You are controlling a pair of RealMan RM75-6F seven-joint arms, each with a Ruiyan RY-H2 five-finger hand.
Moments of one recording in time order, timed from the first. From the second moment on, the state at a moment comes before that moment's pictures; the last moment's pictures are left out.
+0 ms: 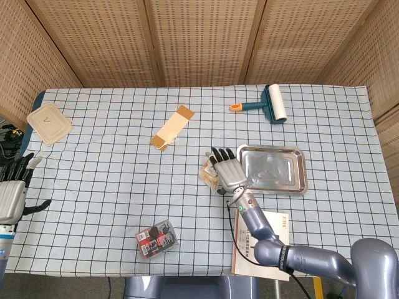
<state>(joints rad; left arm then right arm) -0.25 -1.15 -0.02 -1.60 1.31 1.44 0.04 0.83 -1.73 0.34 -1.44 -0.76 0.91 -0.74</state>
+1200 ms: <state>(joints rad) -0.22 -1.14 -0.06 -1.60 1.34 1.39 0.02 0.91 -1.77 0.32 -1.33 -0.90 1.07 -0.66</state>
